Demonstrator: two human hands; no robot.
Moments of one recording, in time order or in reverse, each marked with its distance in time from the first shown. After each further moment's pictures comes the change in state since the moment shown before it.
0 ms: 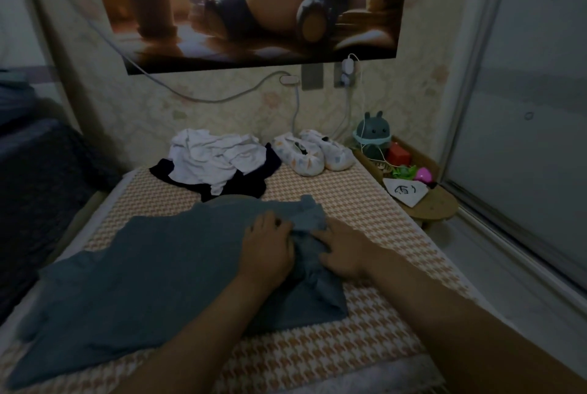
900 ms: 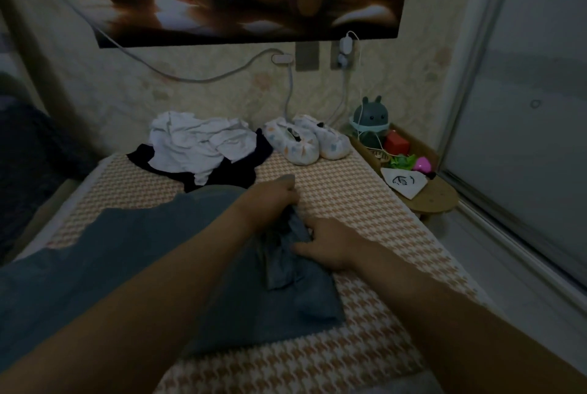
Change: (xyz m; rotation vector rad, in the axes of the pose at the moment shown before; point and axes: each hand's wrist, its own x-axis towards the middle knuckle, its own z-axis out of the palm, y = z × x) left_hand 0.111 -0.034 0.017 -0.067 -0.131 0.562; right_hand 0.023 -0.013 -0.002 0.391 0.043 0.040
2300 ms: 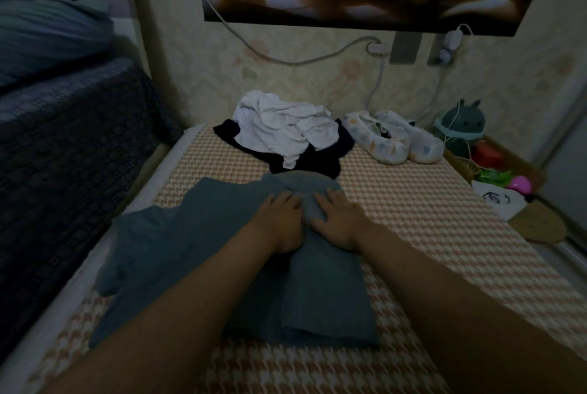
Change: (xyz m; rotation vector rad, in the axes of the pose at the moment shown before) left_hand -0.148 -0.053 -0.009 0.050 -0.424 -0.527; right_hand 0.125 -0.078 0.098 -0.533 -0.097 -0.051
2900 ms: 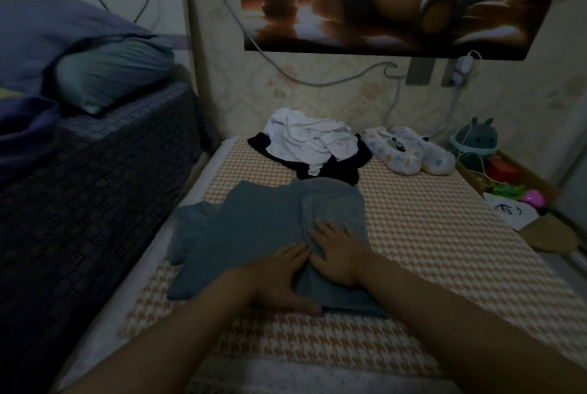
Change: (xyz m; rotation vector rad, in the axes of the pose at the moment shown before) left_hand -0.152 0.012 -0.006 -0.384 -0.259 0.012; right_hand -0.088 -0.066 0.021 -0.132 0.031 -0.253
